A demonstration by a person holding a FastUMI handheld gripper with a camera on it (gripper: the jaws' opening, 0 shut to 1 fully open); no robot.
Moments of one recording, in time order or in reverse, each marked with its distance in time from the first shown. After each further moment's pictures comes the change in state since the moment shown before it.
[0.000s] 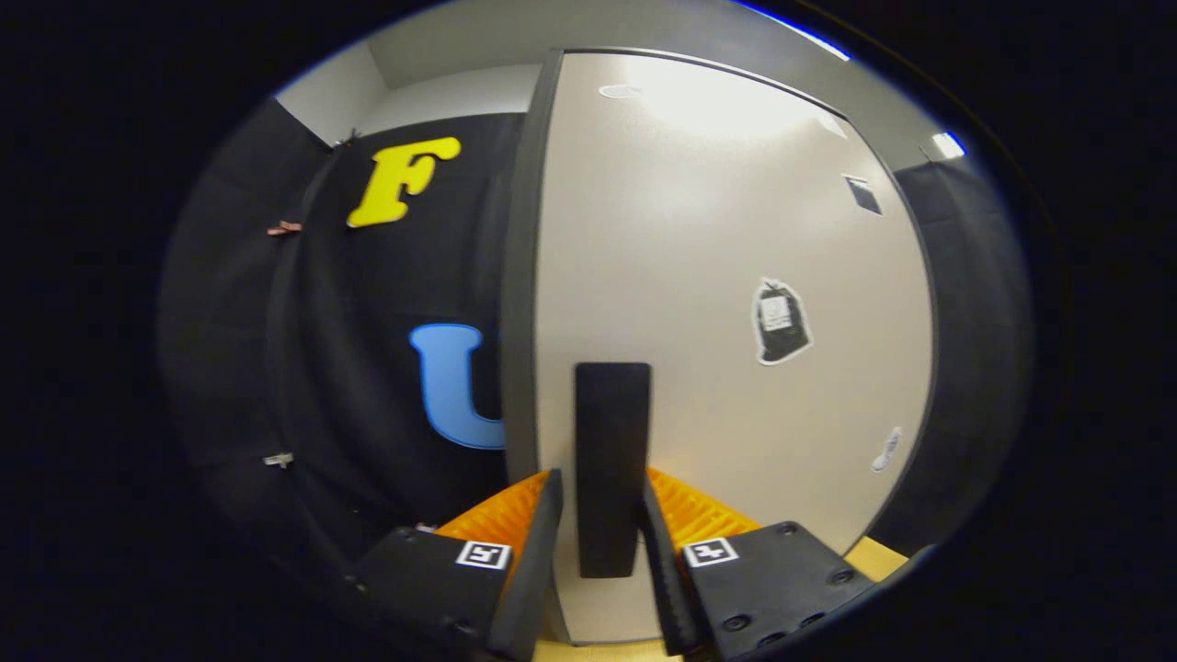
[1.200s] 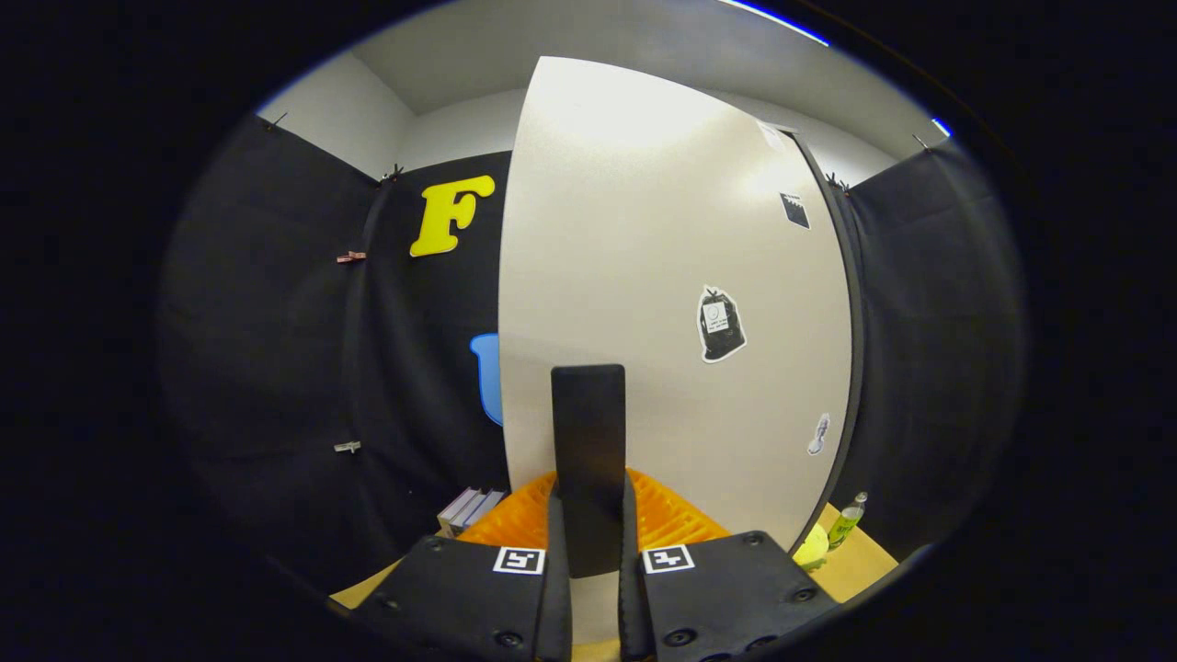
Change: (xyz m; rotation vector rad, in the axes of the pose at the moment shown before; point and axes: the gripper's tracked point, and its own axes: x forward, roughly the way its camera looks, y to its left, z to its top) arm -0.136 -0.043 0.019 0.024 0.024 0.221
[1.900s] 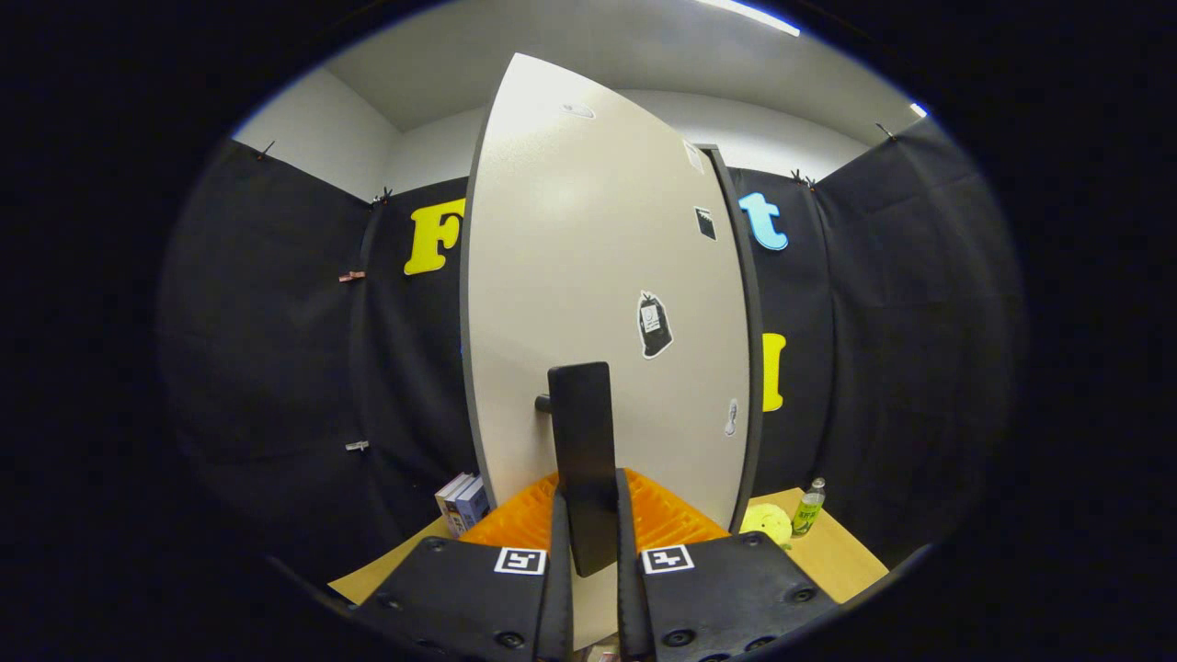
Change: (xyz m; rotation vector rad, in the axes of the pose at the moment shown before) arm -0.088 -0.076 0.011 0.036 -0.012 -0.032
